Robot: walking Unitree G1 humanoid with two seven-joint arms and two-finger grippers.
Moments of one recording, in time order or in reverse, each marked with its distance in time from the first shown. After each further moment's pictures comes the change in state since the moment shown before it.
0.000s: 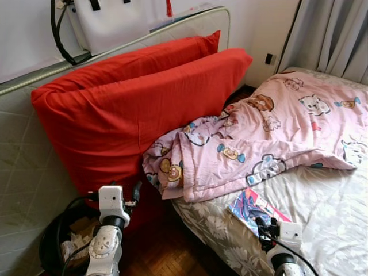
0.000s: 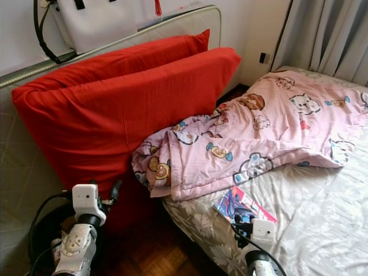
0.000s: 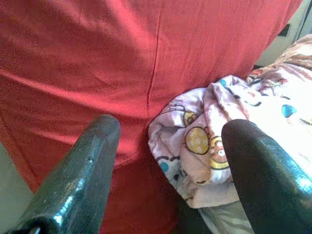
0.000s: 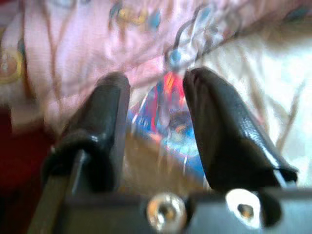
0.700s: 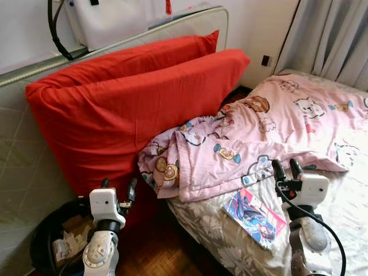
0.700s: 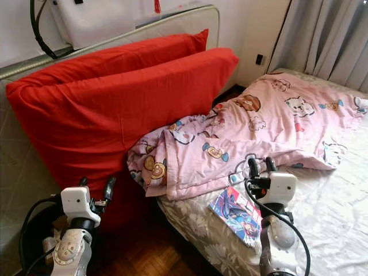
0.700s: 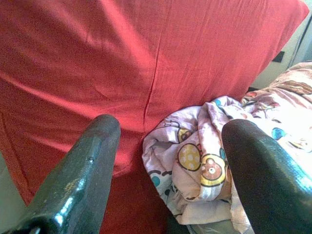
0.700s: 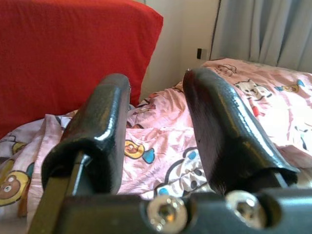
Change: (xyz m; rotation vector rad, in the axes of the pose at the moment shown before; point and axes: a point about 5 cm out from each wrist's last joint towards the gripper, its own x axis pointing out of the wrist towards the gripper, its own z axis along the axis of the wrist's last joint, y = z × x) left arm -0.010 -0.006 0.017 -0.042 -0.075 0.015; right arm 0.028 -0.002 0.088 -0.089 -0.291 0.092
